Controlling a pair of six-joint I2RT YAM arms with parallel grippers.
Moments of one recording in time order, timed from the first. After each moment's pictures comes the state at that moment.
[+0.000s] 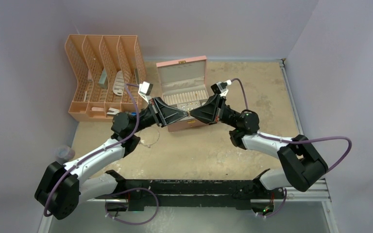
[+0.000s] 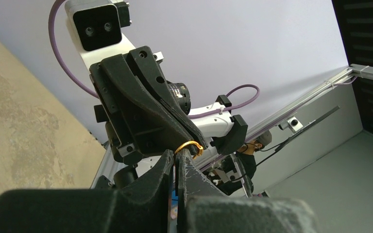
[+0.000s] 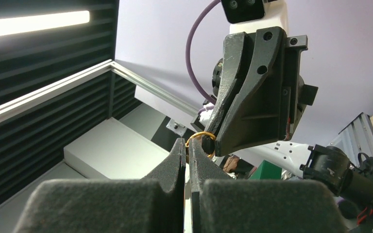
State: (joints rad) left arm -0.59 1.08 0.55 1.01 0.61 -1.35; right arm 0.60 1.40 0.58 1.49 -0.69 1.83
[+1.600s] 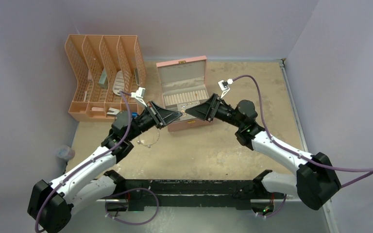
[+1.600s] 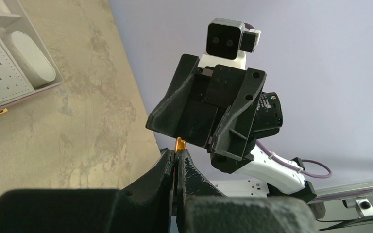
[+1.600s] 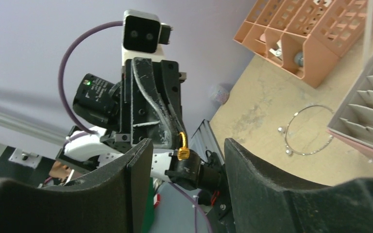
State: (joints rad) left arm -0.59 0.89 0.55 0.41 0.32 -1.21; right arm 0.58 1.19 0.66 0.64 -0.57 1.09
